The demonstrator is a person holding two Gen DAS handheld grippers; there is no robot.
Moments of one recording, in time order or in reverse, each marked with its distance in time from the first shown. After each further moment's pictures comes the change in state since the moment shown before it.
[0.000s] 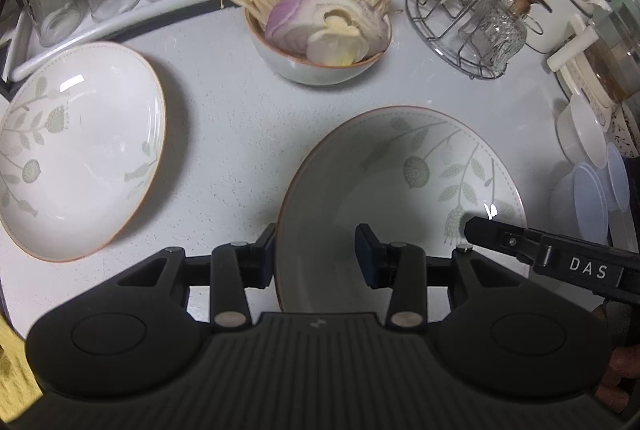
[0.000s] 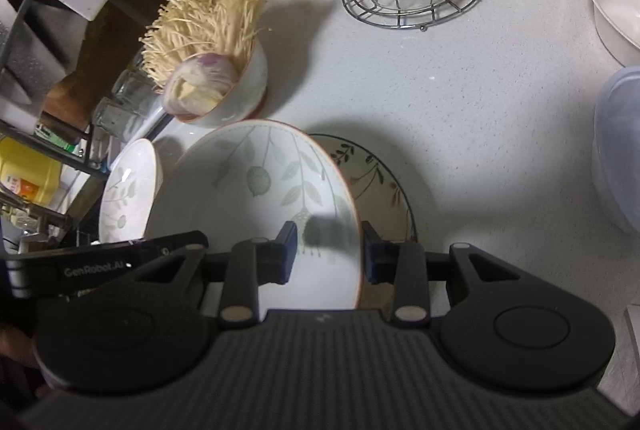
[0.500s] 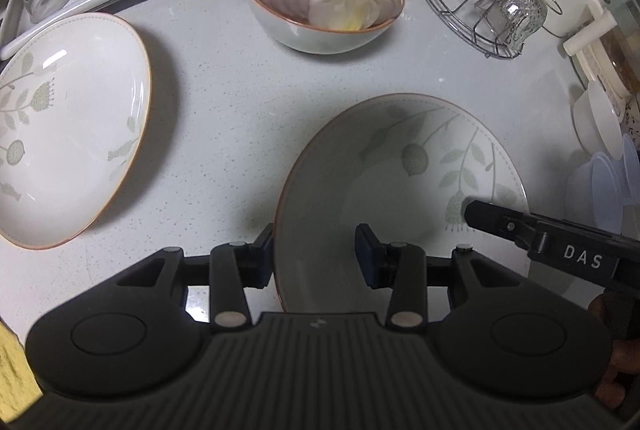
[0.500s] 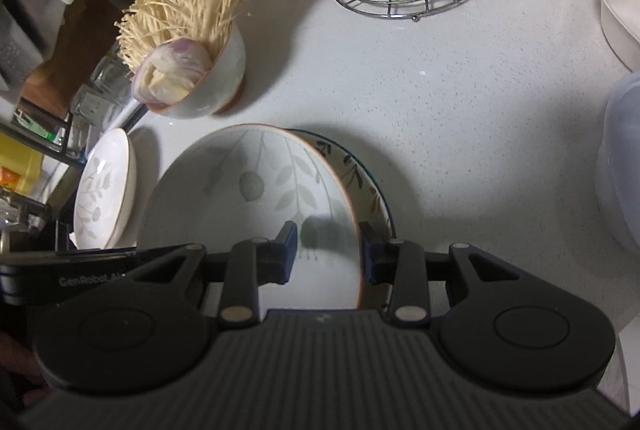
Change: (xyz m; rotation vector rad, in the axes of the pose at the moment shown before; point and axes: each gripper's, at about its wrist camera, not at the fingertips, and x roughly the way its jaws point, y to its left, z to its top) left arm 0.022 -0.003 -0.003 -0.004 0.053 0.015; right arm 0.020 -0.006 0.003 -0.041 0.016 -0.042
